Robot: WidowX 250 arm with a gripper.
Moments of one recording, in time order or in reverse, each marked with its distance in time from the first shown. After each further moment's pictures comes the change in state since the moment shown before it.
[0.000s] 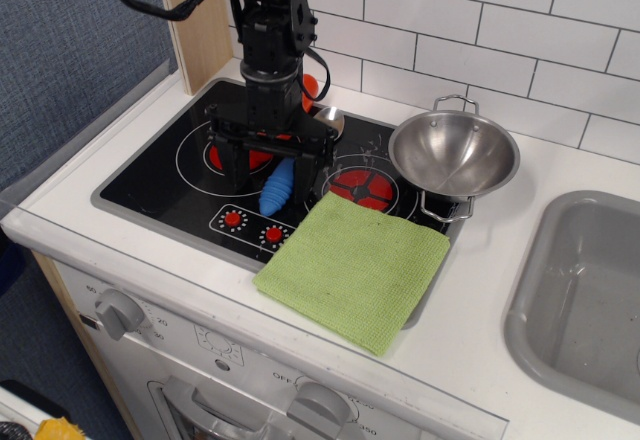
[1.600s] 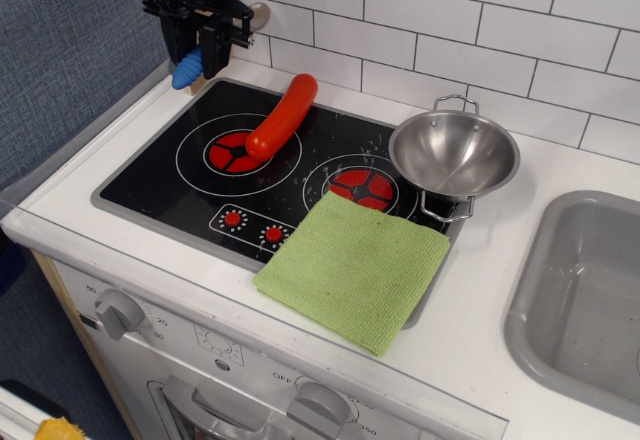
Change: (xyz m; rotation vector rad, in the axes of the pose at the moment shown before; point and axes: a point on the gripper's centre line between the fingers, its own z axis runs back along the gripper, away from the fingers) arm 0.072 0.090 0.047 0.079 -0.065 -0.177
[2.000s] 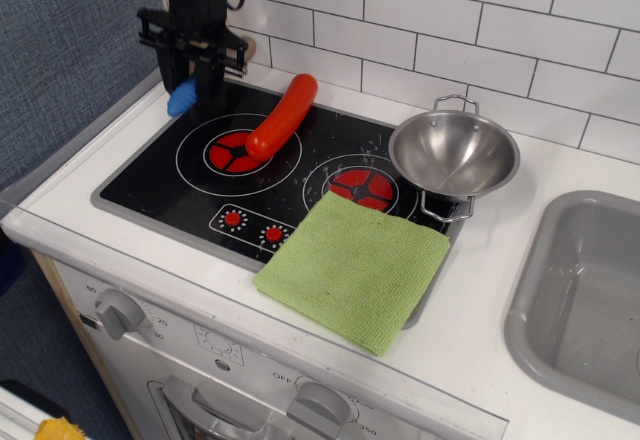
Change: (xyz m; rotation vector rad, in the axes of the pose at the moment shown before) arm -0.003 0.006 -0.036 0.003 0.082 0.050
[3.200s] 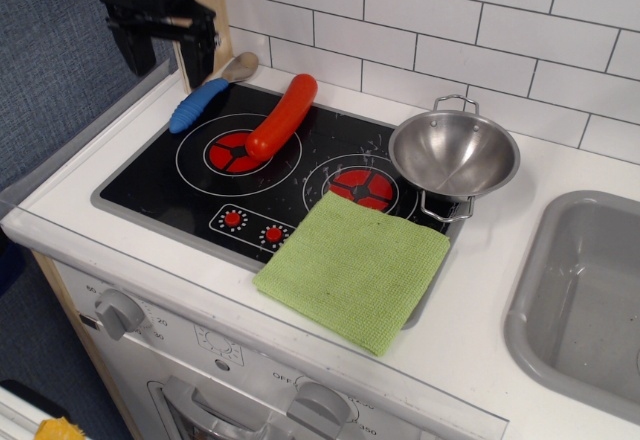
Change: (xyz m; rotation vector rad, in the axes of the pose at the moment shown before) arm -0.019 0.010 0.040 -0.130 -0.138 0.034
